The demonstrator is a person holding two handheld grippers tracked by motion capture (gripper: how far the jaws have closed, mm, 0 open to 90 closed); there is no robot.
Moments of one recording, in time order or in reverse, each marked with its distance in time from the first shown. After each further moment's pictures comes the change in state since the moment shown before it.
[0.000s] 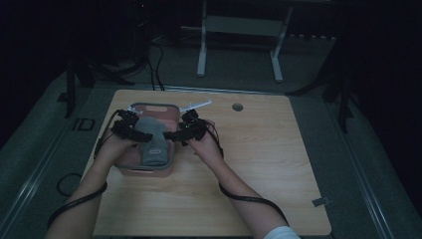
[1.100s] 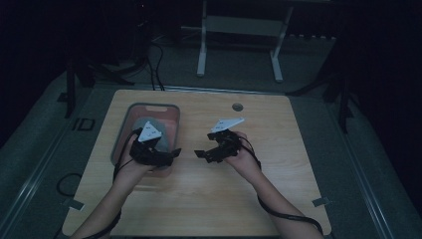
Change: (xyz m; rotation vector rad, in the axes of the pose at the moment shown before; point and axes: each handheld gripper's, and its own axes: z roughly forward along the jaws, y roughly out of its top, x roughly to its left) left arm -0.119 -0.024 -0.042 -0.317 -0.179 0.175; right arm -0.020 -0.065 -0.077 0.020 -0.028 -0.204
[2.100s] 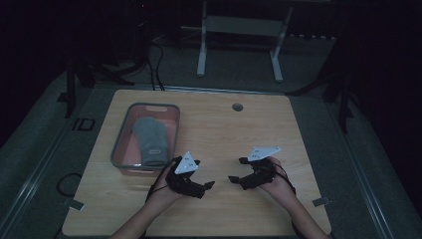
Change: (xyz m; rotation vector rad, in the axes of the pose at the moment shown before) left arm -0.089 -0.041 0.059 -0.020 -0.264 0.123; right arm -0.013 -0.115 -0.060 0.032 -0.001 0.019
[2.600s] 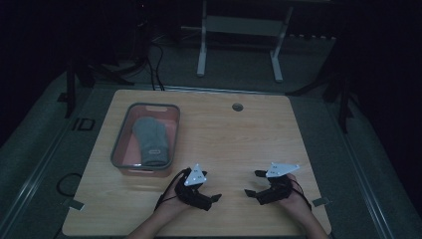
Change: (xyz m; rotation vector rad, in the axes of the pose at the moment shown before) left arm -0.019 -0.025 0.030 0.030 -0.050 -0.005; right arm 0.000 -0.060 -0.030 -0.027 -0.038 0.015
